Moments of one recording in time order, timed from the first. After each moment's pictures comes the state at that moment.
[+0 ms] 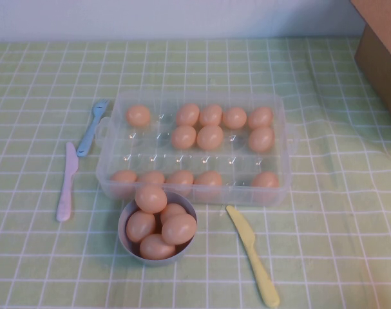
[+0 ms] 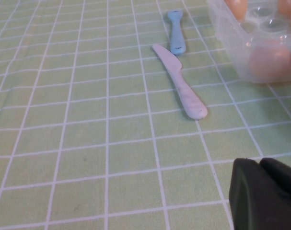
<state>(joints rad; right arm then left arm) 0.07 -0.01 0.03 0.08 0.34 0.08 -0.12 -0.01 0.02 -0.03 0.37 0.07</state>
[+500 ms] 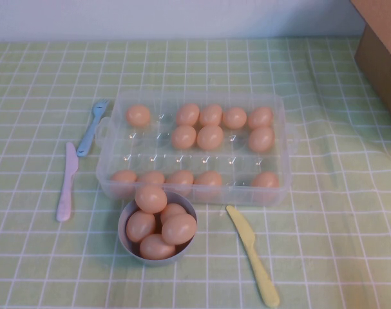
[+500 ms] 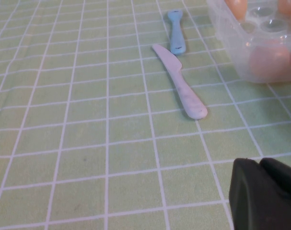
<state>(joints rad) 0.07 -0.01 0.03 0.59 0.13 0.08 -0.12 -0.01 0.02 -0.03 0.37 0.07</state>
